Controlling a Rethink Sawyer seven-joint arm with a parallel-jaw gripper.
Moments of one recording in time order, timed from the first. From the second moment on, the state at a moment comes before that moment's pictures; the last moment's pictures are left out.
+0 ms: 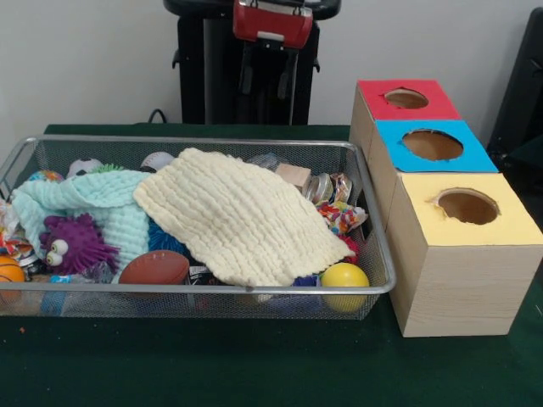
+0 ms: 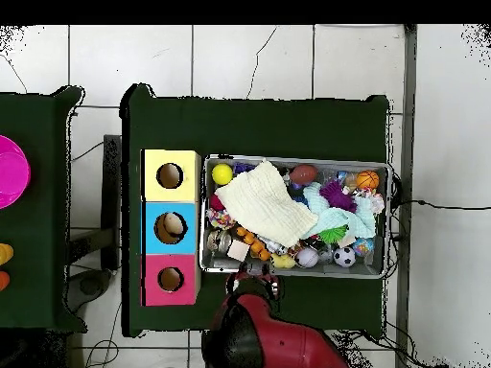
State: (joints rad) arm -0.26 -0.91 -0.11 2.25 -0.20 -0.09 1.59
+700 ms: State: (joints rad) arm -0.26 -0.90 -0.08 2.25 -0.18 -0.09 1.59
